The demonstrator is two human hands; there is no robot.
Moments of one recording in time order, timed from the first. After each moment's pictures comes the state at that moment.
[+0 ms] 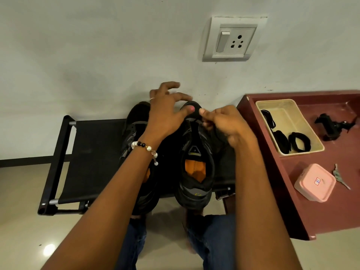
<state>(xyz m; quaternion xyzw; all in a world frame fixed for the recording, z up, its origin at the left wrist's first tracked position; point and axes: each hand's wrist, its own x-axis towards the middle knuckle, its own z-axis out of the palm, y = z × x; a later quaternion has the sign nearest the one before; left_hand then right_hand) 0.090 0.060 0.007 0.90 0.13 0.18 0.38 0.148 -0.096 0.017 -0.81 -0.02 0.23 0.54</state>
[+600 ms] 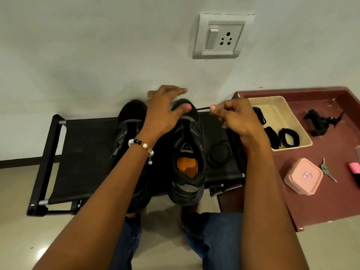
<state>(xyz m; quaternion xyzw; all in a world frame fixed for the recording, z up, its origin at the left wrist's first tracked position) 0.094 0.051 0.003 0.91 0.12 0.14 0.37 0.156 -0.141 0.026 -0.85 -0.10 0.13 0.50</state>
